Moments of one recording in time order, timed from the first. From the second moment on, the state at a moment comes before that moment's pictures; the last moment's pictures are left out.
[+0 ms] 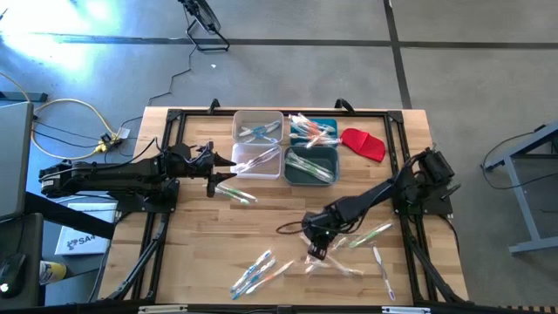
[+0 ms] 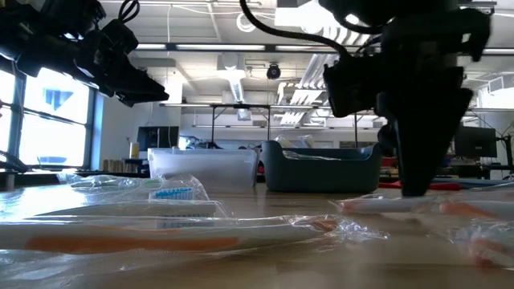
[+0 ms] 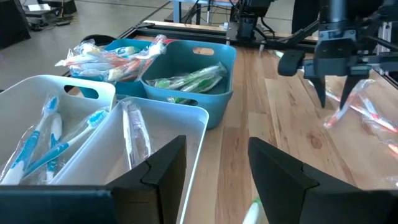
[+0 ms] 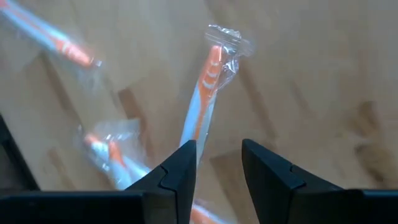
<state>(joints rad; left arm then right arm) 0.26 0.66 0.23 0.21 0.12 -0.01 0.36 1.81 1.04 -0.41 -0.18 0.87</state>
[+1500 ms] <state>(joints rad) 0.26 0.66 0.23 0.20 0.12 -0.03 0.40 1.73 1.19 -0.61 -0.03 0.86</state>
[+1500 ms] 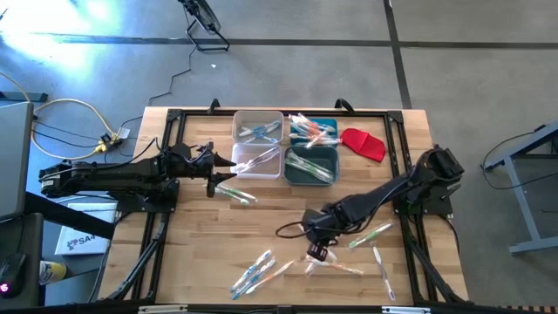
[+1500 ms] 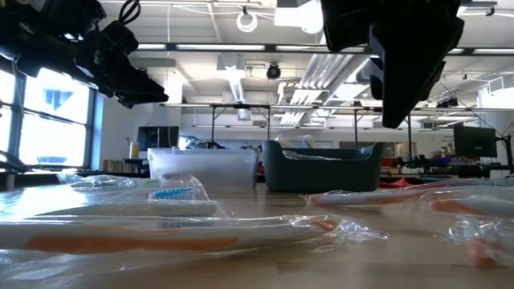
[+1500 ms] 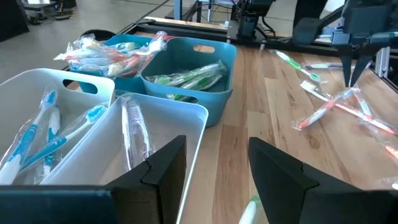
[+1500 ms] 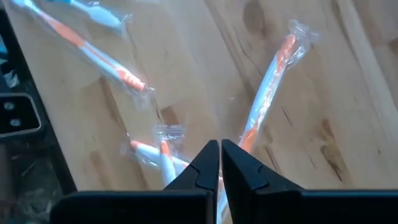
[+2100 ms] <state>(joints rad) 0.26 0.66 0.23 0.19 0.12 -0.03 0.41 1.73 1.12 -0.59 0.03 1.00</state>
